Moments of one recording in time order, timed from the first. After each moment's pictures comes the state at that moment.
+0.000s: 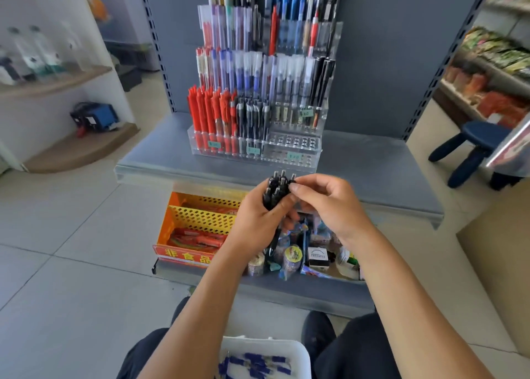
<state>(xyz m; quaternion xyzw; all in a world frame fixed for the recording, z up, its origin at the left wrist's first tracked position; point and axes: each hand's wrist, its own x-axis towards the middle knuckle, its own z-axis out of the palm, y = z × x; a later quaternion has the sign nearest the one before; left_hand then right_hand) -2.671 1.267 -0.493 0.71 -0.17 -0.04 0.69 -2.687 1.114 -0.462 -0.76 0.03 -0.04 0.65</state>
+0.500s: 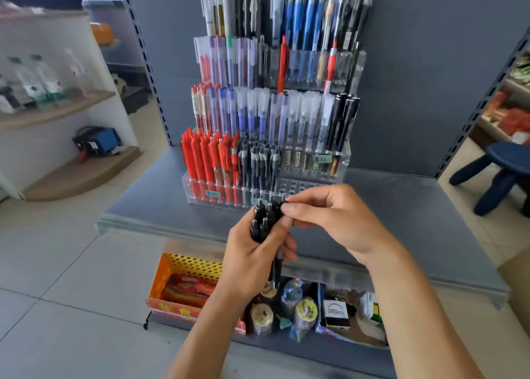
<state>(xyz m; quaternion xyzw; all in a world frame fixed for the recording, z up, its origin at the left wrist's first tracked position) -2.598 1.270 -0.483 0.67 -0.14 0.04 0.73 -2.589 1.106 -0.427 -0.76 -0.05 0.03 0.65</state>
